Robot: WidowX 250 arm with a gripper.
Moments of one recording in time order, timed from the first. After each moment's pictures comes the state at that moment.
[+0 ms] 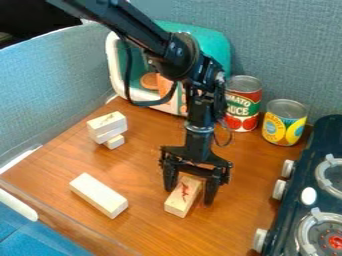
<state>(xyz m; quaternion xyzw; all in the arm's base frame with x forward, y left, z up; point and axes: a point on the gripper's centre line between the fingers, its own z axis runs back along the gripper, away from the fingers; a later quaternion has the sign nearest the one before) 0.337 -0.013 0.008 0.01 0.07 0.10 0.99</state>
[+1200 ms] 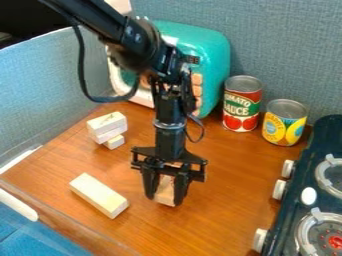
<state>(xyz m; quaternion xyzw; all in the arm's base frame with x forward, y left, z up) 0.306 0.006 0.028 -0.02 0.06 0.14 0.99</state>
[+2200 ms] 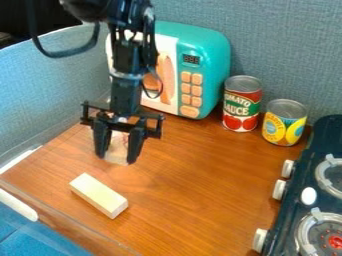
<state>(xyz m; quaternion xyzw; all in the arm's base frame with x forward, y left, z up) 0.279 0.062 0.083 0.05 0.10 0.22 0.97</state>
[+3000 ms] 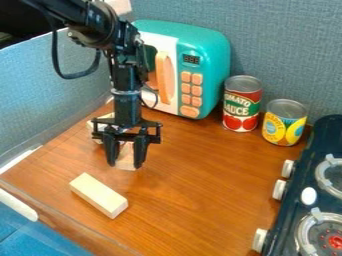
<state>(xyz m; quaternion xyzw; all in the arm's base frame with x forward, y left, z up) 0.318 0.088 0.034 -0.02 0.11 0.22 0.97</state>
